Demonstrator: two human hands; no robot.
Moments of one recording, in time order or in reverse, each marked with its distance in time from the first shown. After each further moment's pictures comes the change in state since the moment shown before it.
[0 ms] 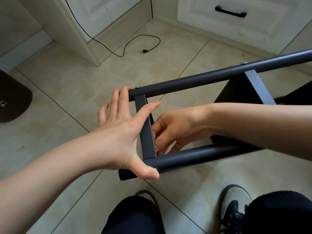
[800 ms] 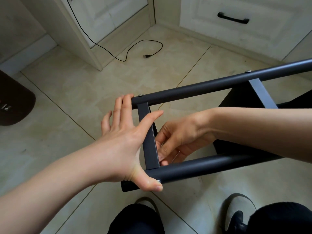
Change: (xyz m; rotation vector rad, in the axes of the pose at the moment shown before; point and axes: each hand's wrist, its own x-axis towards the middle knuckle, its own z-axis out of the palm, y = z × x) left_hand 0.001 0.003 0.003 0.017 -0.008 -0.029; right_hand 0.002 0.001 -0.008 0.126 -0.156 0.057
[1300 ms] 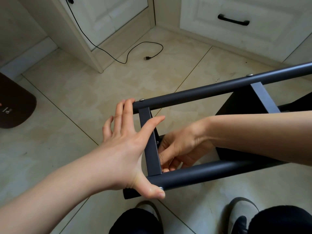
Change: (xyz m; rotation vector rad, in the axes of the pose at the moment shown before) left_hand -0.002 0.002 -0.002 -0.007 -0.027 0.000; right_hand 0.010 0.005 0.004 -0.045 -0.028 0.147
